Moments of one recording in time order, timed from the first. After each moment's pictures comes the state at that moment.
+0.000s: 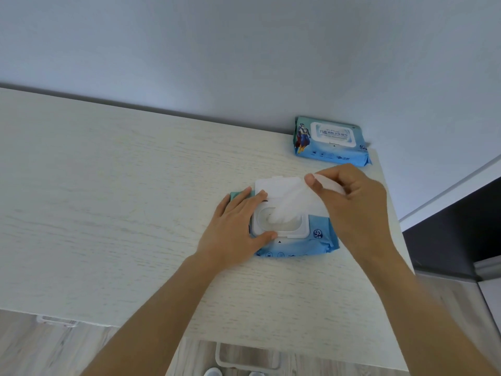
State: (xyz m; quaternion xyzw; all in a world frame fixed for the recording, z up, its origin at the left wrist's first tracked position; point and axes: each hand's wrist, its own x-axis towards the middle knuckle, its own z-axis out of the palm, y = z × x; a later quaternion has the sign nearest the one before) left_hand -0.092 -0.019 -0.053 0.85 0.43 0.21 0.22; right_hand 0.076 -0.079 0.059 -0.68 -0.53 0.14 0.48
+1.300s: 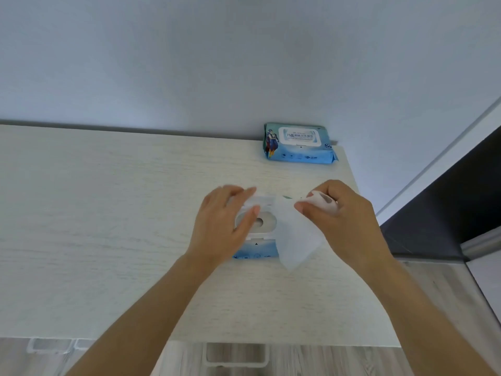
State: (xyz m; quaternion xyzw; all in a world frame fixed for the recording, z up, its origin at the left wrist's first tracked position) left_hand -0.069 -0.029 -0.011 0.85 0.37 0.36 0.13; right_hand 0.109 -0.123 0.063 -0.73 -0.52 0.17 0.41
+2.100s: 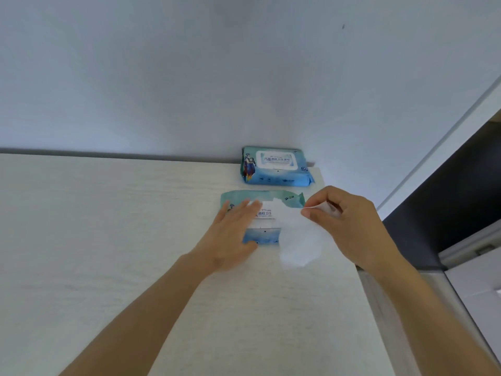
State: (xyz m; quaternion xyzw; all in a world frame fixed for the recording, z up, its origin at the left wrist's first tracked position) left_hand -0.018 0.007 -0.012 0.93 0.30 0.09 0.20; right_hand 0.158 -0.114 0.092 -0.72 -0.51 0.22 0.41
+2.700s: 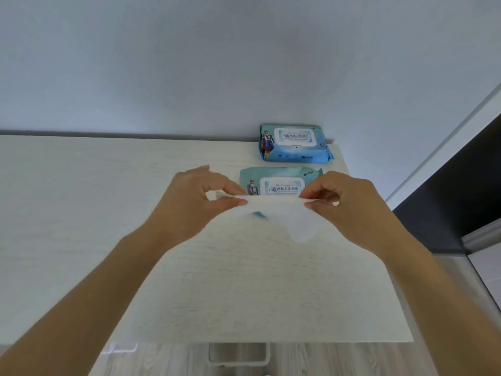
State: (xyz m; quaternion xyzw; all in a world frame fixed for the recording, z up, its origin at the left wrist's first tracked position) left_hand -0.100 -0.019 0.078 0.82 0.36 0.30 0.32; right_hand 0.129 -0.122 0.092 -0.70 -0.58 0.22 0.34
